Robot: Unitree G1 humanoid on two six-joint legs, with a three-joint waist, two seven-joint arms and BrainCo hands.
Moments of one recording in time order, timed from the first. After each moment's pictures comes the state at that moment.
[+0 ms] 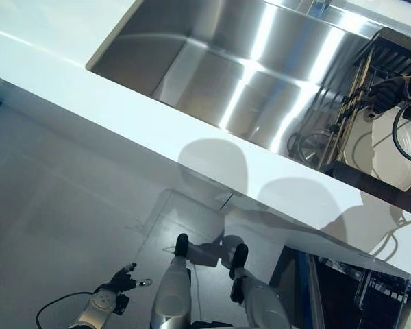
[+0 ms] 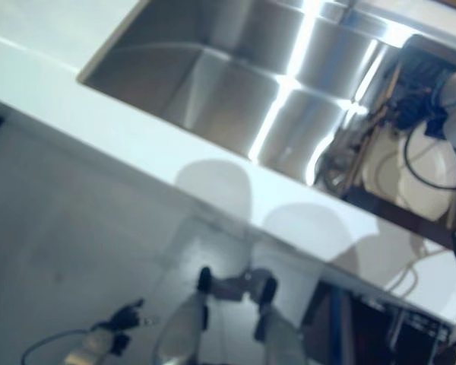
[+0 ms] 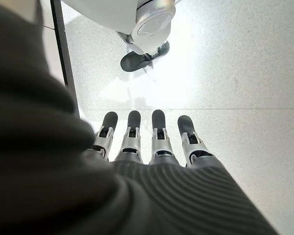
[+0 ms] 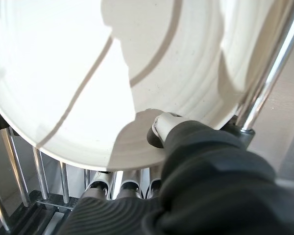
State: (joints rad) left arm 0.00 0.45 -0.30 0.86 0.01 -0.03 -0.03; right arm -1.38 -1.07 0.76 0.88 -0.28 0.18 0.88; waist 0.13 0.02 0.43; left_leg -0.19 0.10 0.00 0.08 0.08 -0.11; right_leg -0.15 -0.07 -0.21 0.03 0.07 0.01
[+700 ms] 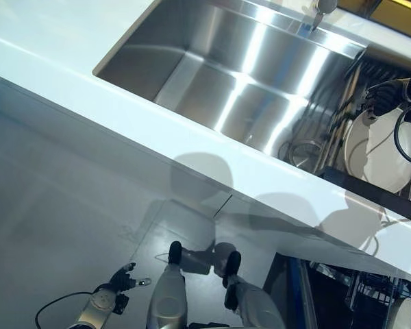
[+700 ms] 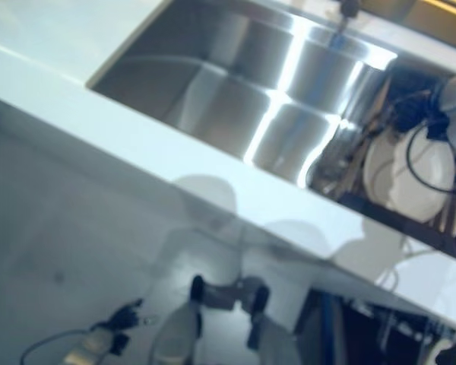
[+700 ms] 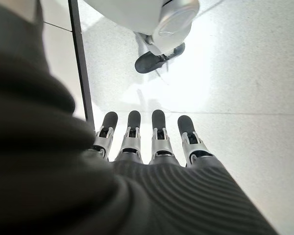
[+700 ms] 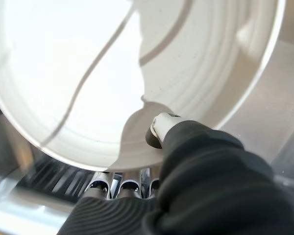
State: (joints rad) left arm -0.01 0.45 -0.29 0.88 0.01 -0.03 -0.02; right arm -1.39 -1.10 0.84 0.90 -0.27 0.06 0.84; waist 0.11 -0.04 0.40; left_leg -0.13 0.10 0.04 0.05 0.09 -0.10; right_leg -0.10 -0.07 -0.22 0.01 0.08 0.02
